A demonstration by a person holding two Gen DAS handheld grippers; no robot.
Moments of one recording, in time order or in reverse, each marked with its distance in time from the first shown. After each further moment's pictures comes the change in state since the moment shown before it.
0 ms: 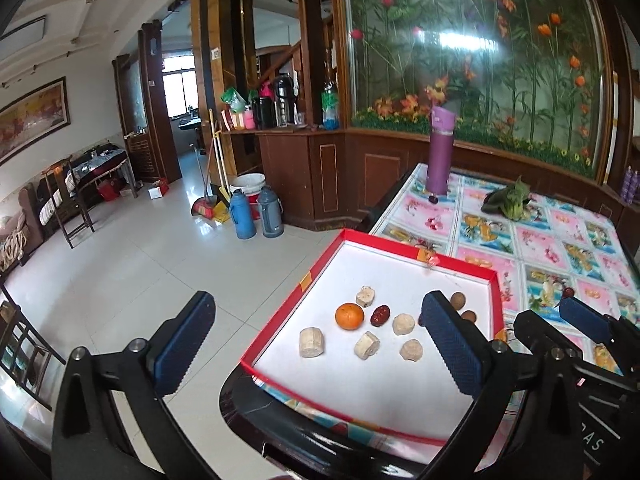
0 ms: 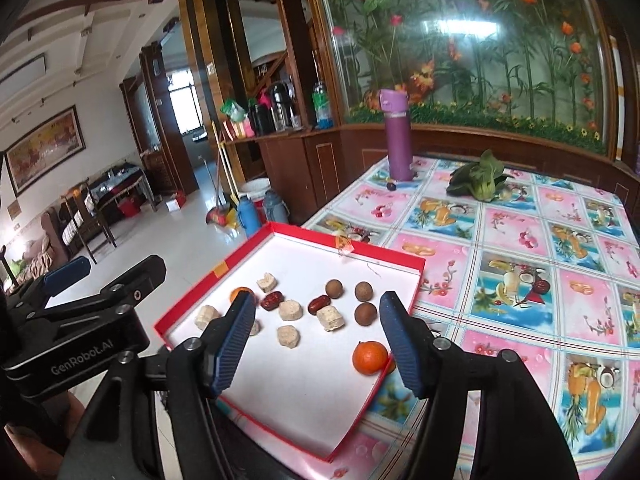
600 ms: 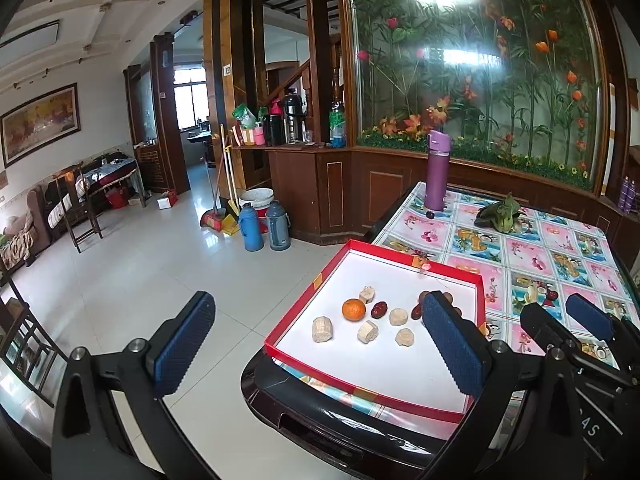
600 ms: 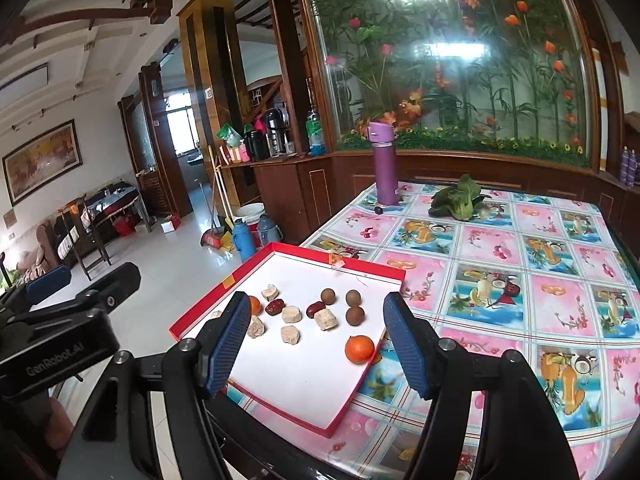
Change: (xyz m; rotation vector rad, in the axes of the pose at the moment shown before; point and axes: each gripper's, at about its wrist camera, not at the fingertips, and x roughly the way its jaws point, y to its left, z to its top) left arm -0.057 0.003 -0.011 -0.007 -0.060 0.019; right arm -0.042 0.004 -0.008 0.002 -0.086 -0.037
